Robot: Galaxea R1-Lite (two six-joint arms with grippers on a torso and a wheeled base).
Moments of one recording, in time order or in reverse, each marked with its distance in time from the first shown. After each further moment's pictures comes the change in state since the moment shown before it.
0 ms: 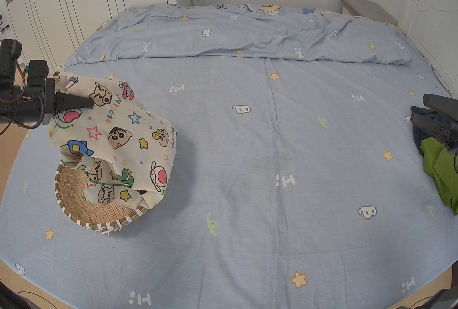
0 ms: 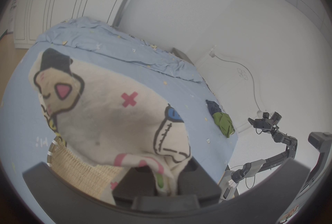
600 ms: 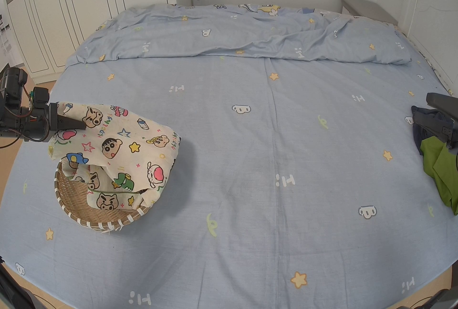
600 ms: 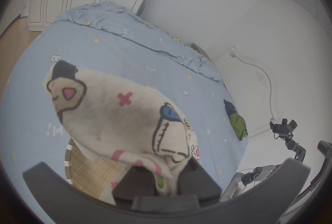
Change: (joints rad) left arm 0.144 0.187 -0.017 0.014 0.005 0.089; right arm 0.001 -0.014 -0.001 0.000 0.004 0.001
